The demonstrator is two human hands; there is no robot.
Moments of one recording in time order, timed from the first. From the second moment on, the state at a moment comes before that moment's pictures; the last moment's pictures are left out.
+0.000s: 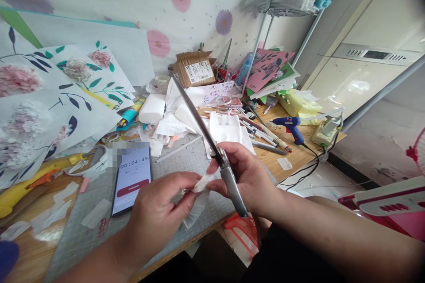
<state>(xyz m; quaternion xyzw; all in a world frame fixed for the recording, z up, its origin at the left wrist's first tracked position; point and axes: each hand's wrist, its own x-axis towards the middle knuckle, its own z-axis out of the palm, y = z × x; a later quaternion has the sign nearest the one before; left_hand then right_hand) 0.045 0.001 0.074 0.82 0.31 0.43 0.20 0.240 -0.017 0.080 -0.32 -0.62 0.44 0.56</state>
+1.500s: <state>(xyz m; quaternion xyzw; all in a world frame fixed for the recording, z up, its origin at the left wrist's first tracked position) 0.059 -0.002 0.068 0.61 0.43 0.22 0.62 0.230 0.001 0.086 -0.50 -0.52 0.47 0.52</state>
